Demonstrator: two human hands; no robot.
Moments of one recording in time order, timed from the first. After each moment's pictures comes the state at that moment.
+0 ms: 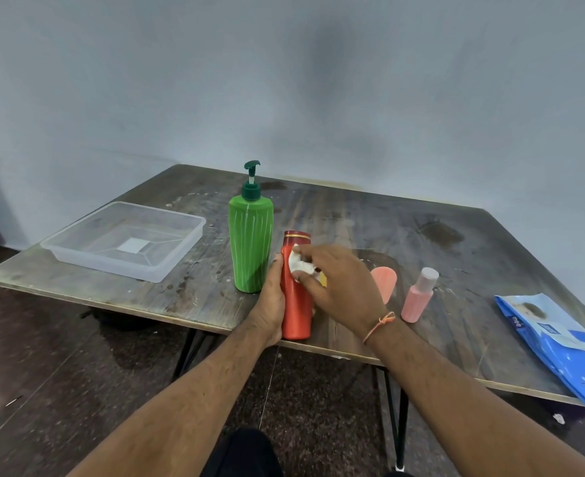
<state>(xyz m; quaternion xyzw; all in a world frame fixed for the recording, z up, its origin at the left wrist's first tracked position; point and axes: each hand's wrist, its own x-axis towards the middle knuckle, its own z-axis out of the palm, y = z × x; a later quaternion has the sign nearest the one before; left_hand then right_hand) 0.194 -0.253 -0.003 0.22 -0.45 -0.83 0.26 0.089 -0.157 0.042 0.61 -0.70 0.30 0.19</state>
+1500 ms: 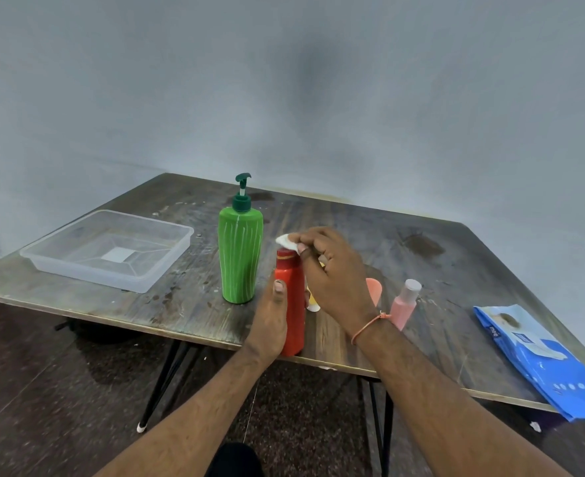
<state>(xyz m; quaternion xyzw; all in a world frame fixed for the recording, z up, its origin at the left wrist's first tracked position) 0.196 -0.233 -0.014 0.12 -0.61 -0.68 0.38 0.111 -0.155 0.088 0.54 -0.68 0.48 0.13</state>
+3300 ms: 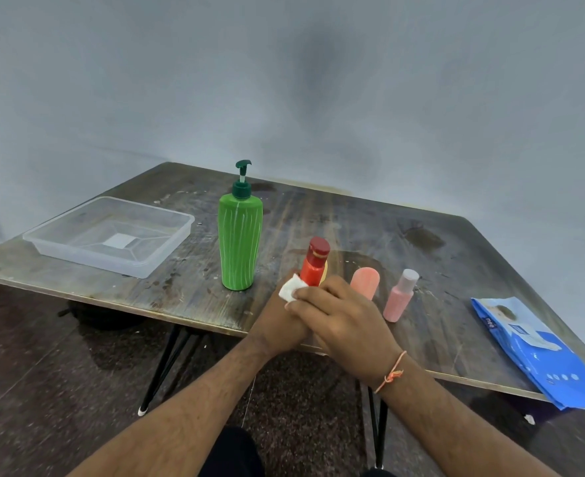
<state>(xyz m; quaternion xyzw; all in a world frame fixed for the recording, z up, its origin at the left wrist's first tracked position) 0.193 -0.229 -0.027 0.10 -0.86 -0.37 0.34 0.121 -0.088 0.039 0.71 -0.59 0.16 0.36</state>
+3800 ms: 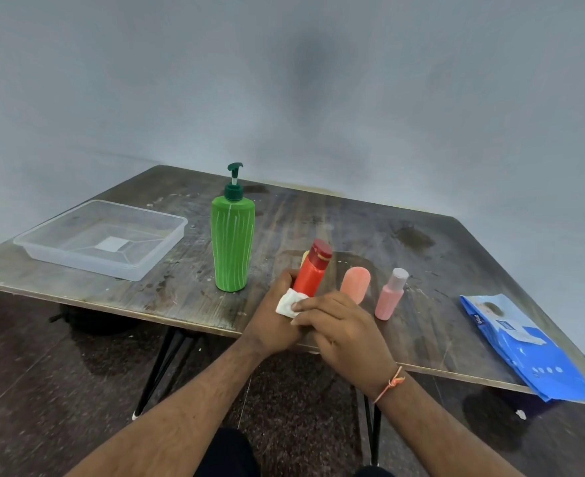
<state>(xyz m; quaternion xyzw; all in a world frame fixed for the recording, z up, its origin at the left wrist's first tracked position) 0.196 -0.232 -0.026 0.10 -0.80 -0.50 0.32 0.109 -0.074 0.015 0.69 -0.60 0.32 0.24</state>
